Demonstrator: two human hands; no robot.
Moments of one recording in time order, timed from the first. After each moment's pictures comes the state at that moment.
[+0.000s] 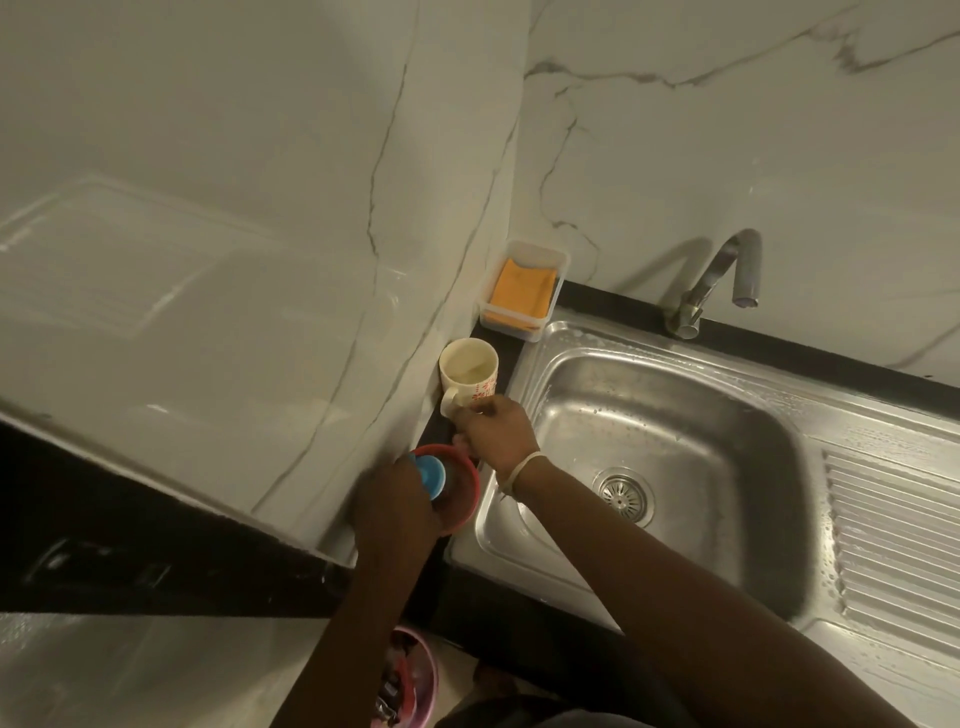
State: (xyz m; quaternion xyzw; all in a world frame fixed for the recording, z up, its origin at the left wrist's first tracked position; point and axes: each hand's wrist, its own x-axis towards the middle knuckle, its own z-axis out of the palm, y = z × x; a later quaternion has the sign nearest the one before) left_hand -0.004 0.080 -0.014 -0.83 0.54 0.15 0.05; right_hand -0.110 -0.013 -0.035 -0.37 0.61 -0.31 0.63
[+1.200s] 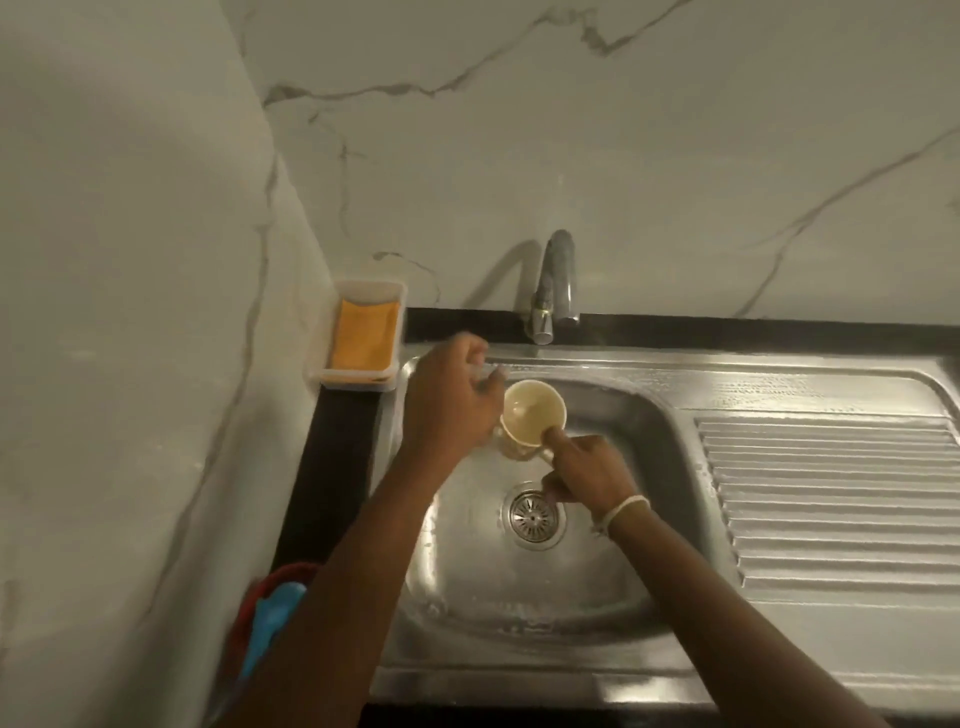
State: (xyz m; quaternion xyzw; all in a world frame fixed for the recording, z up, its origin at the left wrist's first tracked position) left_hand -0.184 -0.107 0.026 -0.58 0.70 0.26 -0.31; right_hand -0.347 -0.036 -0.039 -0.35 0.76 -0.29 0.47
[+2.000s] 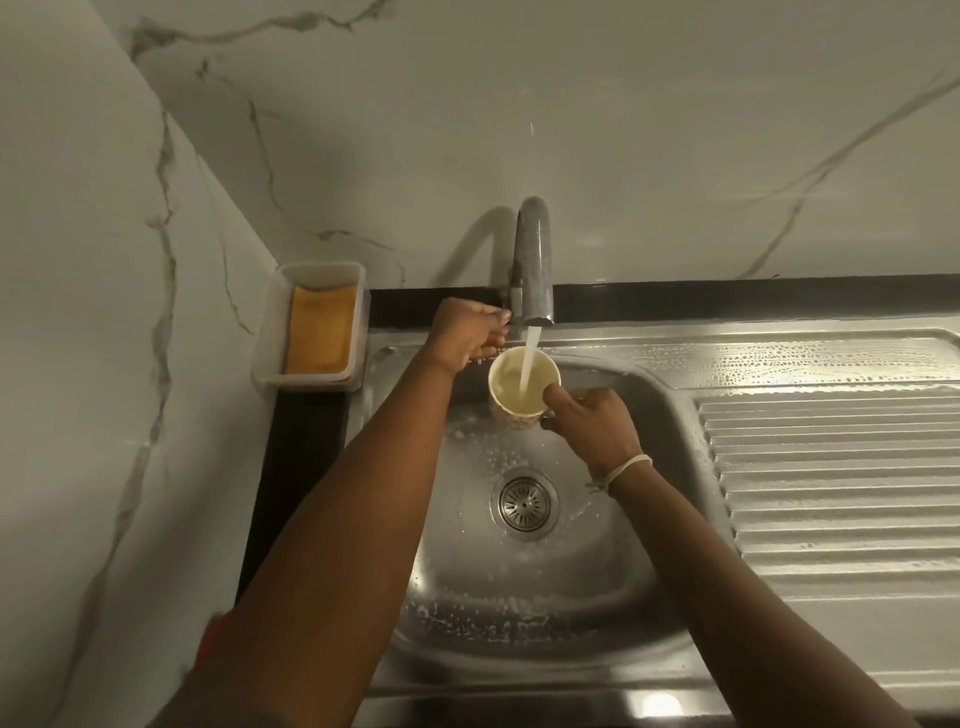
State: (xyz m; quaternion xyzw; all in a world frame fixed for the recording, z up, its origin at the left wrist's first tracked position) left_hand -0.275 -0.246 -0.063 -0.60 0.46 0.62 -0.22; right_hand -0.392 -0.085 -0.060 -0.35 0.76 -0.35 0.41
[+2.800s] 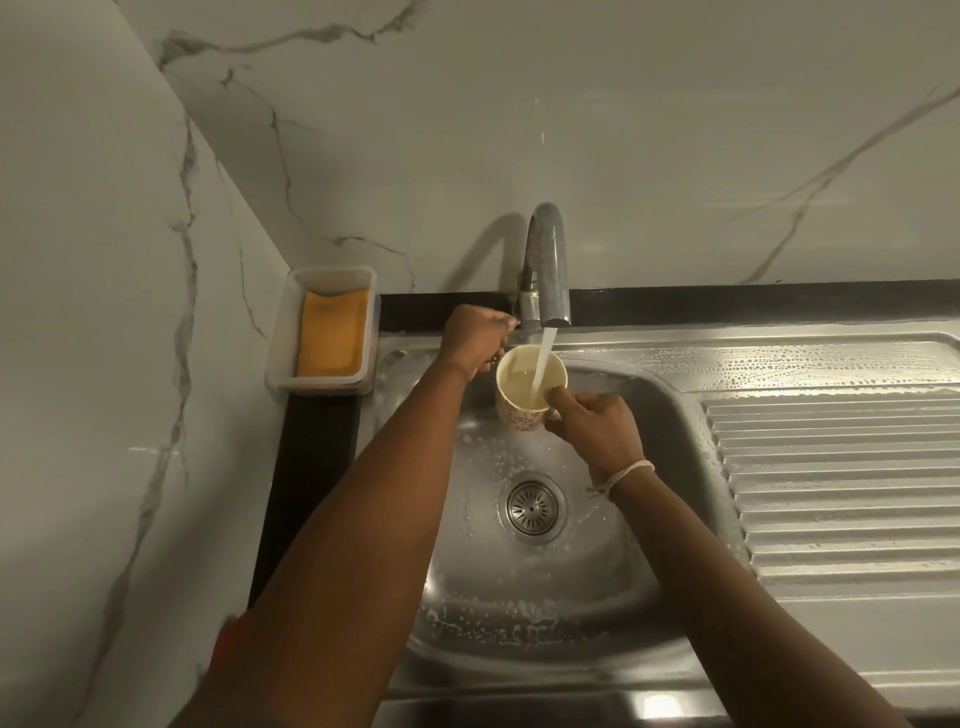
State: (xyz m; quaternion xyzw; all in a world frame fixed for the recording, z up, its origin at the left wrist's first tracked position) left_hand -0.269 -0.240 -0.068 -0.61 0.54 0.54 -0.21; right_hand -0.381 -0.087 -0.070 -0.33 0.77 -0.38 0.41
